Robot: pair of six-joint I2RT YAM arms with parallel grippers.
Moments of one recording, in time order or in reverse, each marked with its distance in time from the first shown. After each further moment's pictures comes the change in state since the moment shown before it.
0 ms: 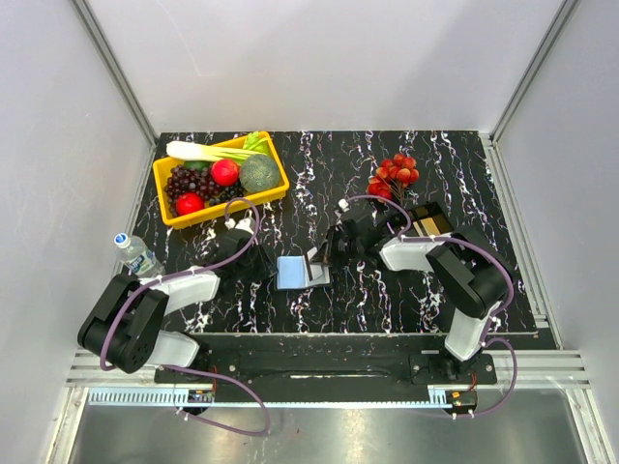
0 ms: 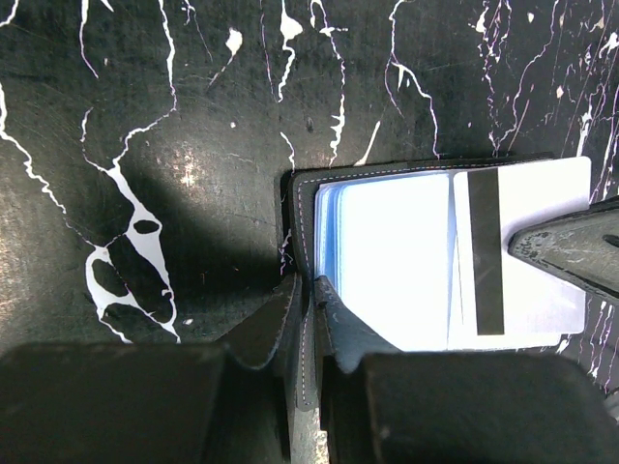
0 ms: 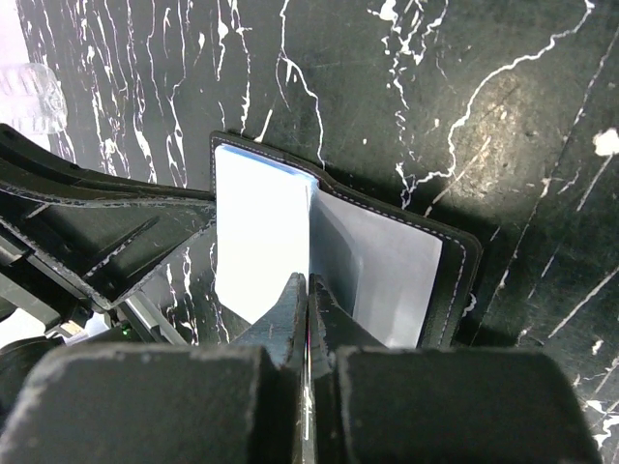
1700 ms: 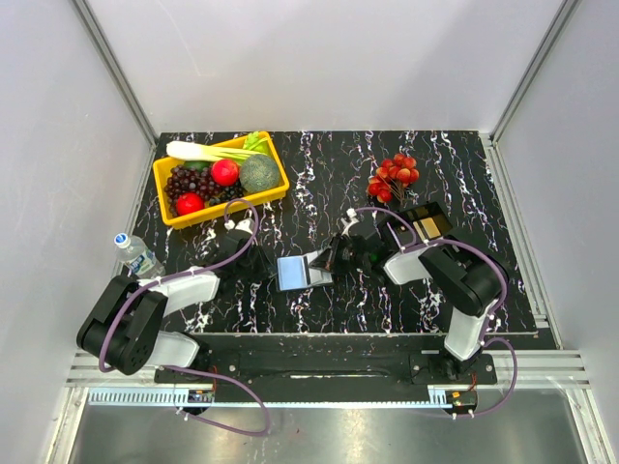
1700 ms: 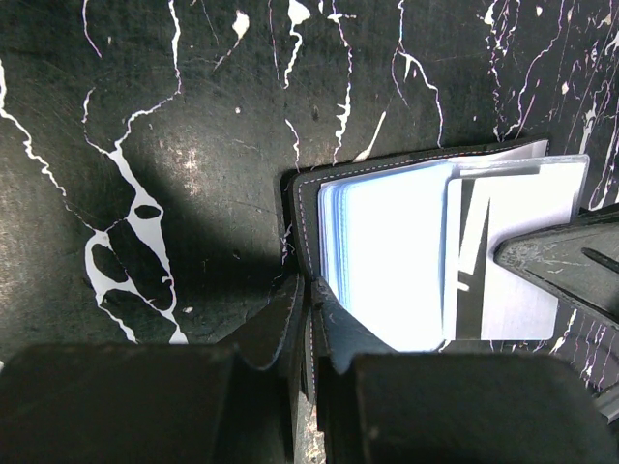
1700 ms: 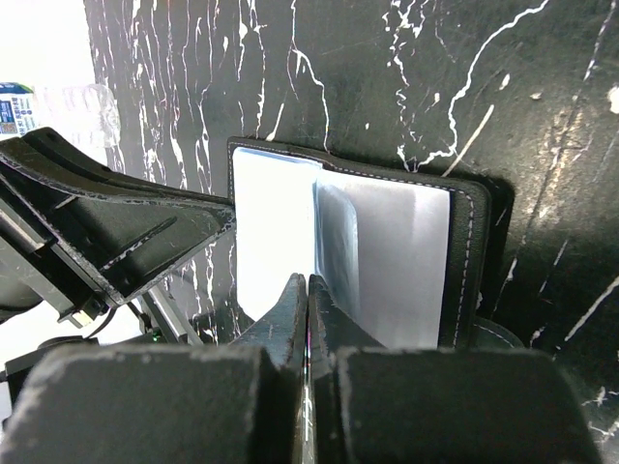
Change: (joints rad) left arm -0.004 -0.011 0.001 -0.027 0.002 -0.023; right arm 0.010 0.022 -0.180 0.347 0.002 0.133
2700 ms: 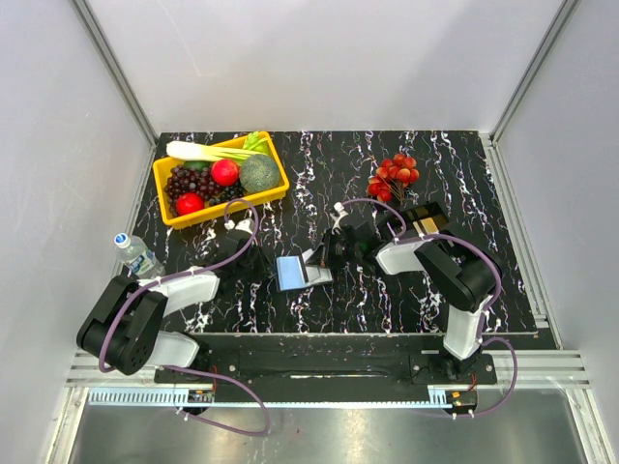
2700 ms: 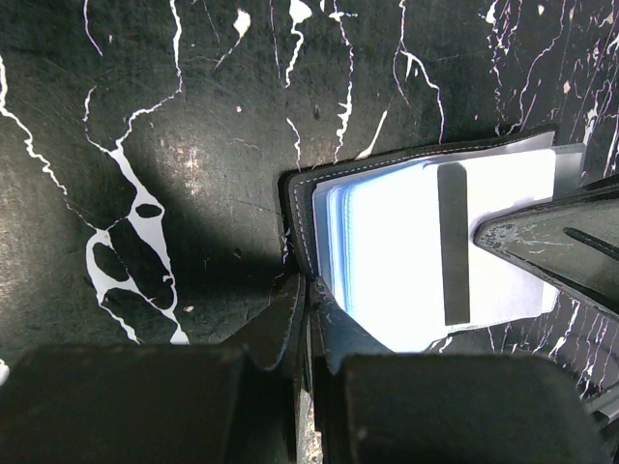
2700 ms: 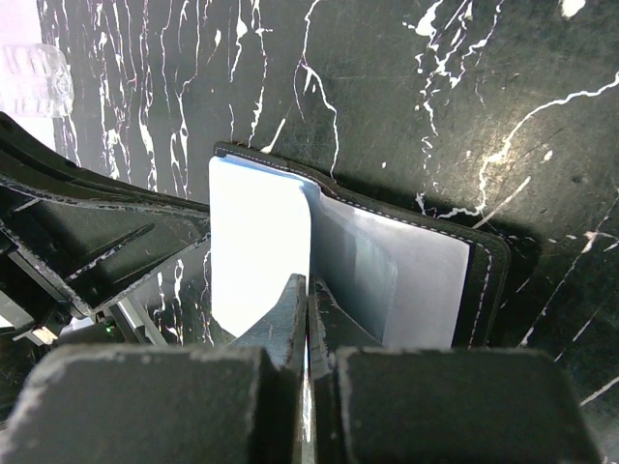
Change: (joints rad) left arm 0.000 0.000 0.000 -0.004 0.000 0.001; right arm 0.005 0.049 0.131 -0.156 -0.023 -0.158
